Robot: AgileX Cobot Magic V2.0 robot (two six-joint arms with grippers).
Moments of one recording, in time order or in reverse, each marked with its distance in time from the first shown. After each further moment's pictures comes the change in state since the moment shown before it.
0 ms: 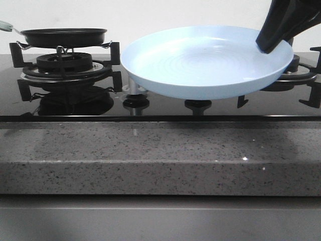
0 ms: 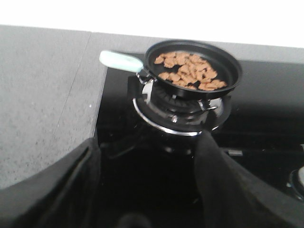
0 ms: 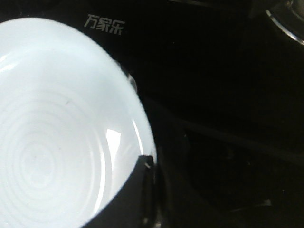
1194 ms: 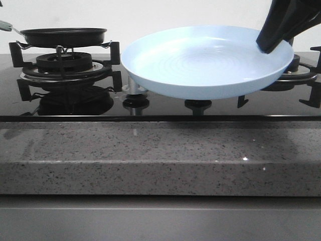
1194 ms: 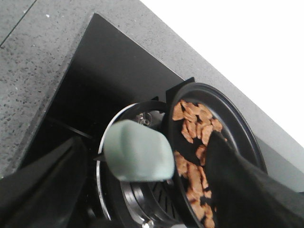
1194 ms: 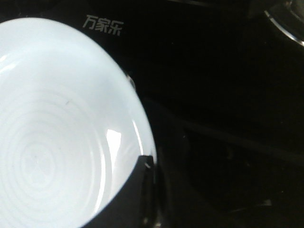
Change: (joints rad) left arm 0.228 0.874 -0.504 -0.938 0.116 0.416; right arm 0.000 0.000 0.000 0.000 0.000 0.000
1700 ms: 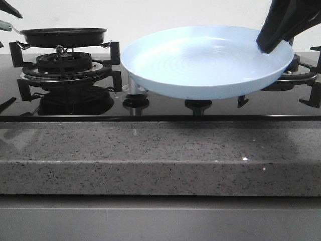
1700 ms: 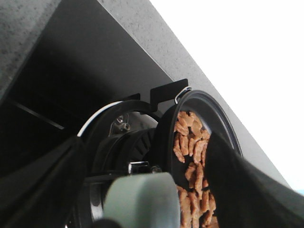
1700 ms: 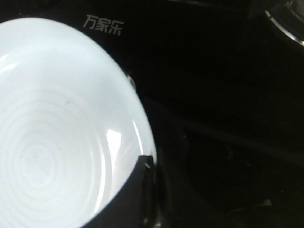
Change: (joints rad) left arm 0.002 0.176 -0.099 -0.190 0.123 0.040; right arm 0.000 0.000 0.000 0.000 0.000 0.000
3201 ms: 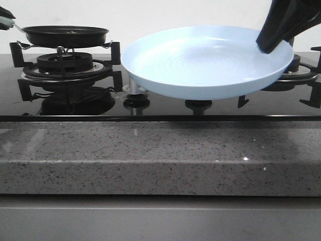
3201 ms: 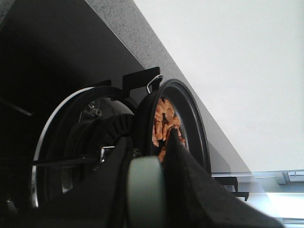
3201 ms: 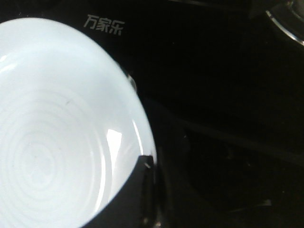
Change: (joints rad) left arm 0.051 0.002 -0.010 -0.063 0.144 0.002; right arm 0.000 0.000 0.000 0.000 0.000 0.000
